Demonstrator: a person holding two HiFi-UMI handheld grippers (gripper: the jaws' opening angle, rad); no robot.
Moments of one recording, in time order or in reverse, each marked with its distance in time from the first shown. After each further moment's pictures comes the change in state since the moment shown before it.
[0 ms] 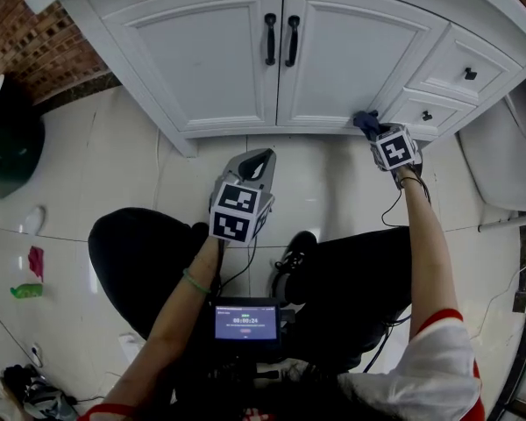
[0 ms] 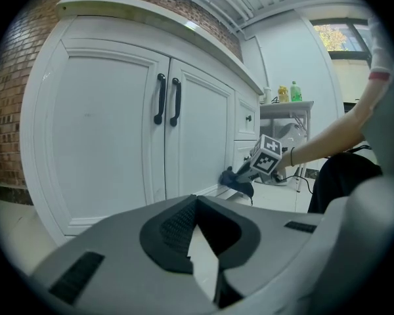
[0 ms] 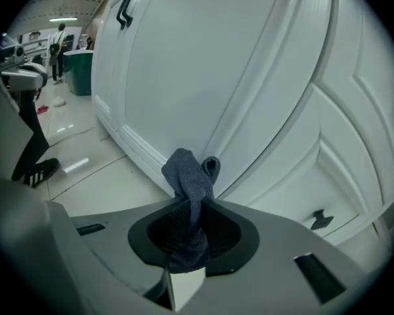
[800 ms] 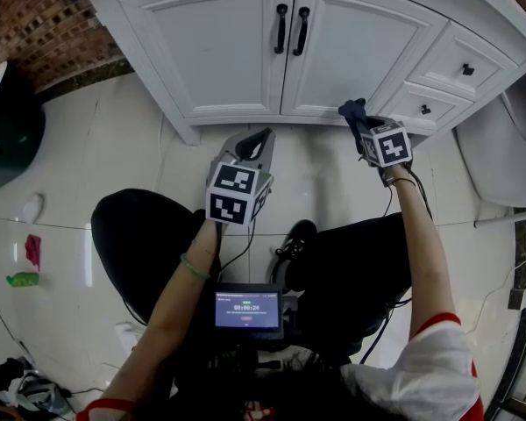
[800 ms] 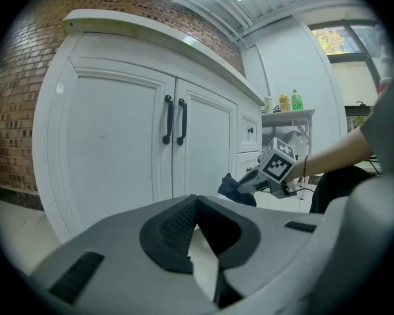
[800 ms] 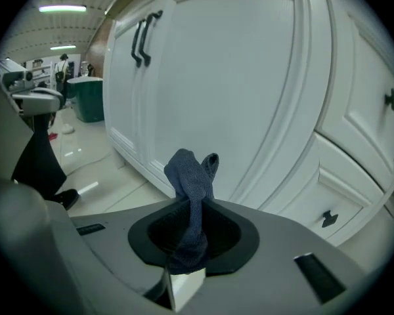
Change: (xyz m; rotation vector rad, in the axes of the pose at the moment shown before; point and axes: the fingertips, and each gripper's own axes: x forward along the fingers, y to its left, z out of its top) left arm -0.033 0.009 0.025 -0.007 -0.072 0.032; right arm -0.054 0.061 0.048 0.101 -0.142 0.085
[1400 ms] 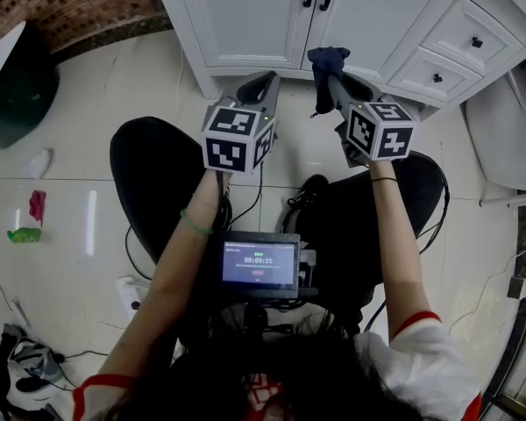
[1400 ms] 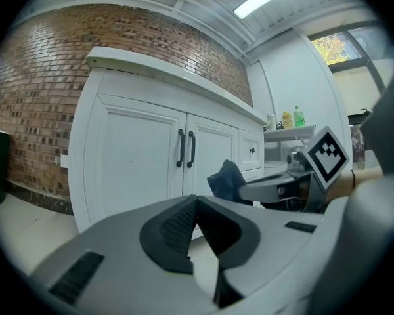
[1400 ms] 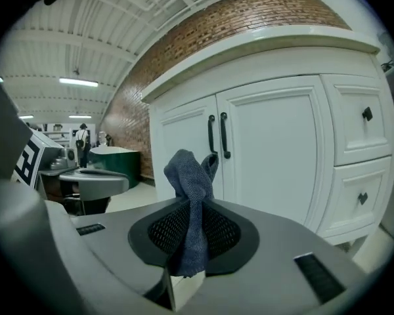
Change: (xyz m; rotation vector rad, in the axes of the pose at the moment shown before) left arm -0.102 0.002 0.019 -0.039 -0.128 0.065; right arm -0.146 0.186 0.105 0.241 -0.505 0.201
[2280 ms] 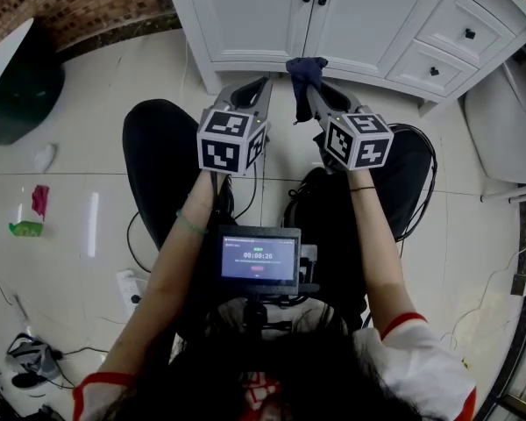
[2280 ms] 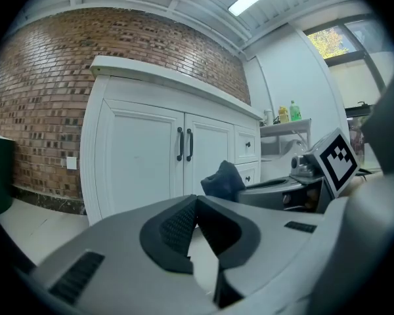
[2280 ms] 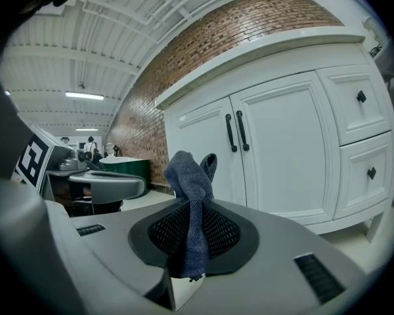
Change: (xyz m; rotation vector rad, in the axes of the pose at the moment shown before) left arm -0.044 -0.011 -0.023 0.034 0.032 0.021; right arm -0.022 0.062 -0.031 0.054 -0.070 0.070
